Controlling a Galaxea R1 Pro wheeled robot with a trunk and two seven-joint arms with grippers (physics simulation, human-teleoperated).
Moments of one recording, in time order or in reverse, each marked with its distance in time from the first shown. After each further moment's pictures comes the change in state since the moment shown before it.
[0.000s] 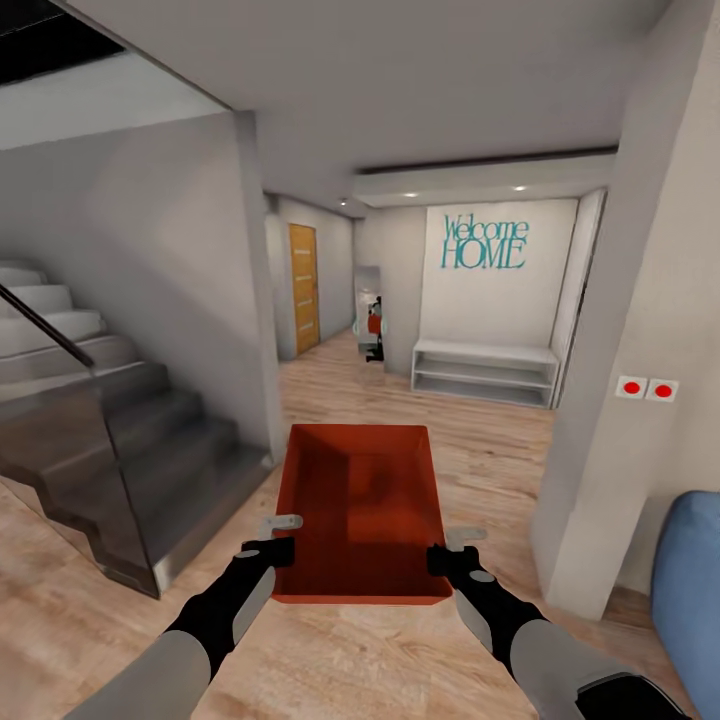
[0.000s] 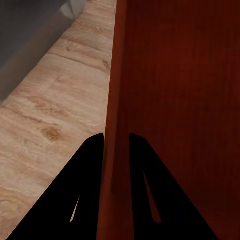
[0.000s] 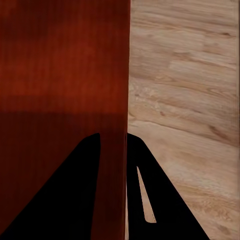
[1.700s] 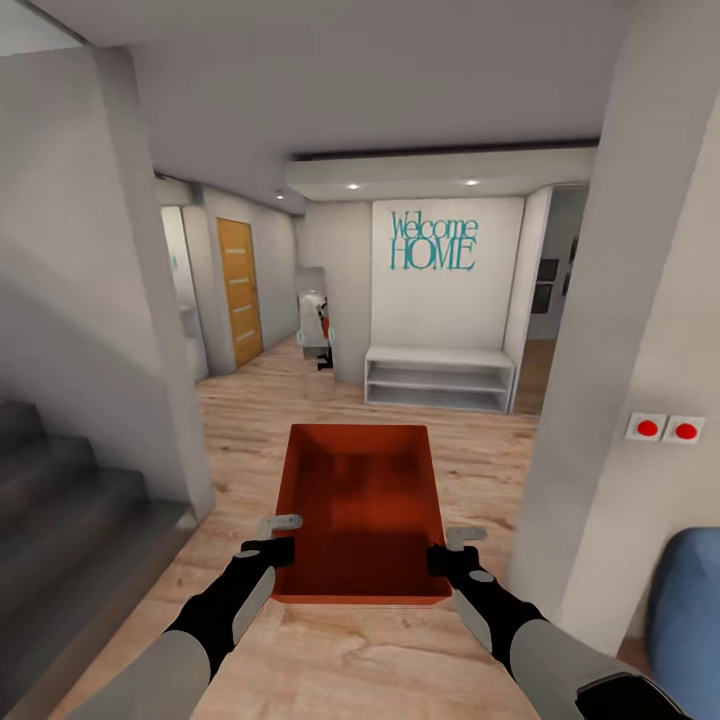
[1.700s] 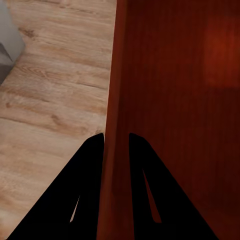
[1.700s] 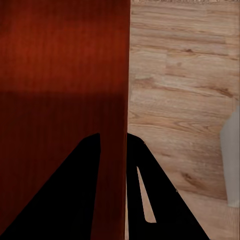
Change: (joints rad) left arm 0.000 0.000 0.002 0.000 -0.001 -0.001 0.000; right arm 0.000 0.002 -0.002 0.000 0.003 0.000 -0.003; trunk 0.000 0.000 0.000
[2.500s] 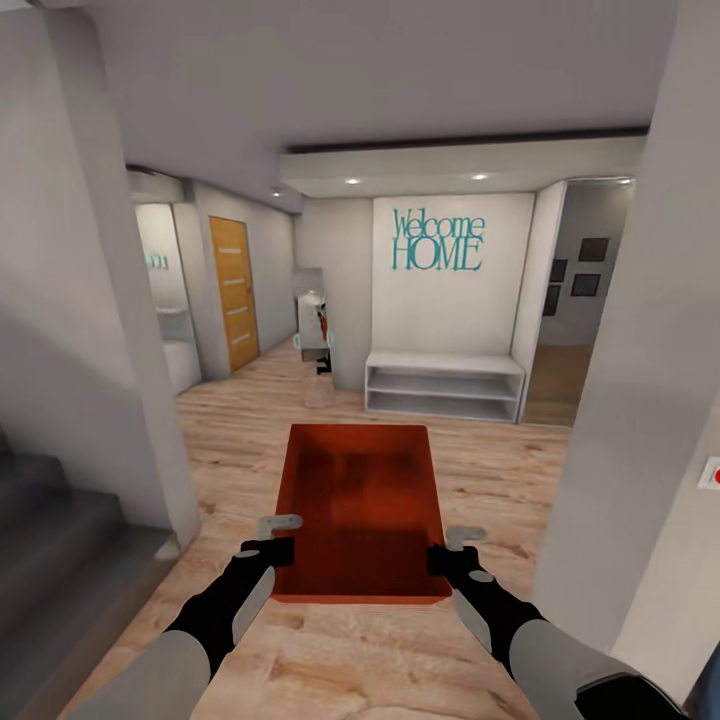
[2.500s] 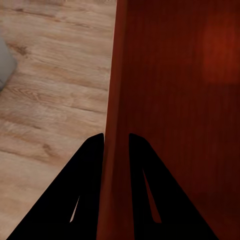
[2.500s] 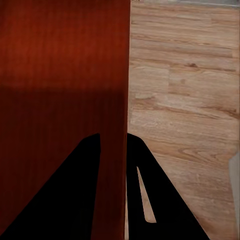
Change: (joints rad) left arm 0.000 0.001 0.000 0.000 0.001 0.000 0.000; right arm 0.000 0.001 -0.003 0.000 0.004 0.000 -0.002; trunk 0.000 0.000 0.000
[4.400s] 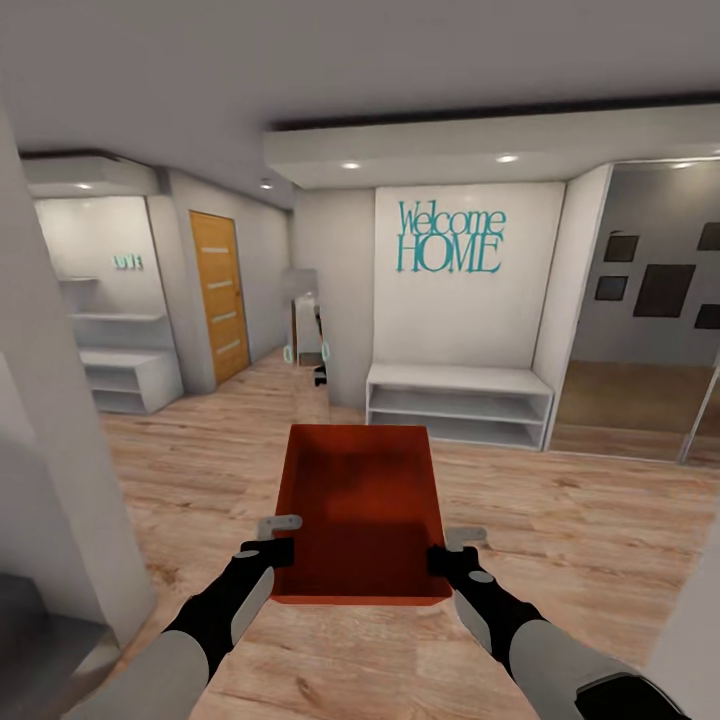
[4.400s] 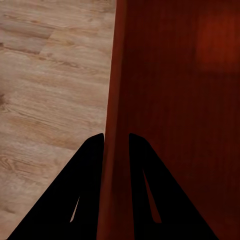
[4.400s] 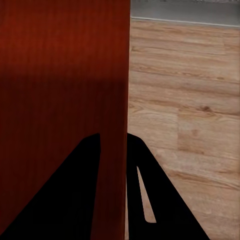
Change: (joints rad) left arm 0.000 0.006 -0.017 -0.001 0.019 0.002 0.001; right arm 0.000 0.000 0.002 0.002 -0.003 0.001 0.001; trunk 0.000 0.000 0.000
